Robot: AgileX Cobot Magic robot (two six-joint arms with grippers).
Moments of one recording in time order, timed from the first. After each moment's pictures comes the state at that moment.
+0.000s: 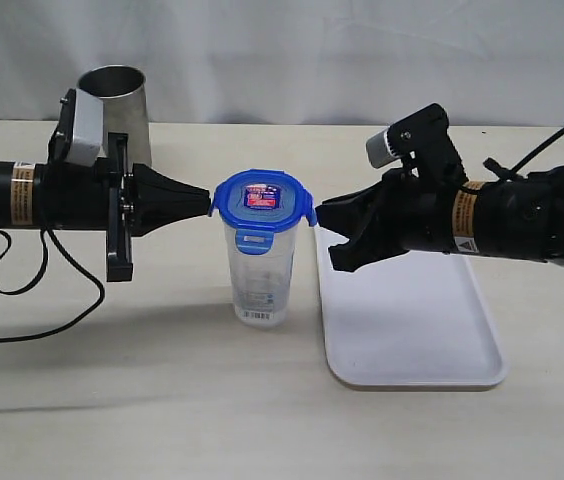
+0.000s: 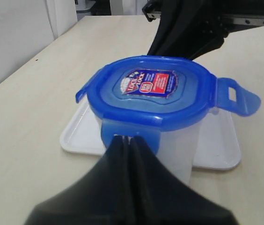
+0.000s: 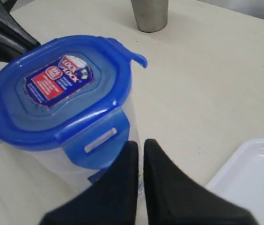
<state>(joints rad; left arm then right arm) -0.09 1.95 -0.92 1.46 -1.18 -0.55 0.29 1.67 -0.77 -1.16 -0.54 0.94</state>
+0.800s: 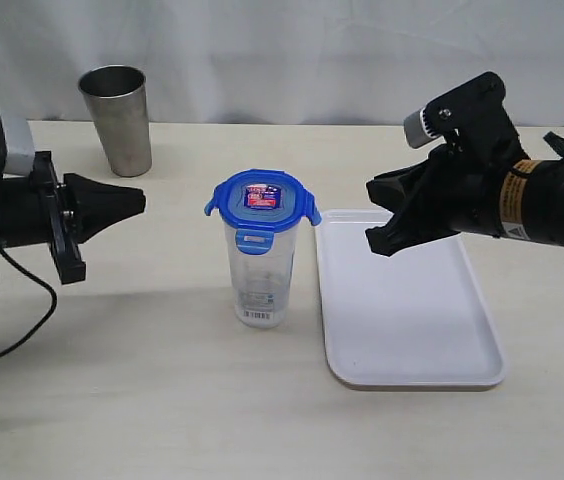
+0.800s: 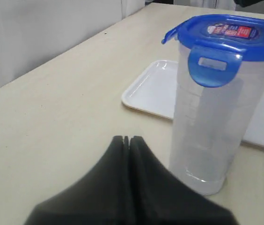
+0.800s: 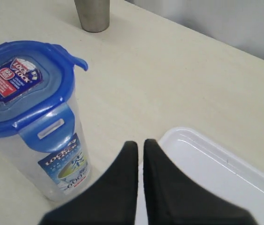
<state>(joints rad) 0.08 1.95 -0.78 1.35 -1.18 -0.45 0.29 1.48 -0.73 -1.20 -0.29 0.96</state>
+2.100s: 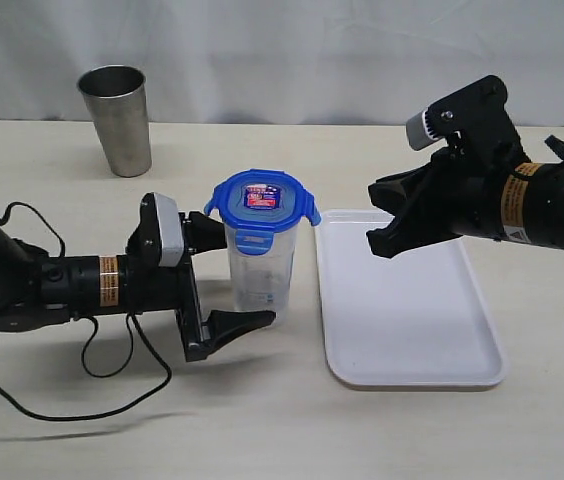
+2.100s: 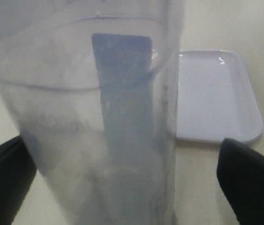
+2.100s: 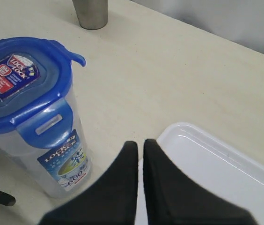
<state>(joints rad) -0.29 2.22 -0.83 1.08 -1.18 -0.11 0.29 1.47 -0.72 -1.20 -0.29 0.98</state>
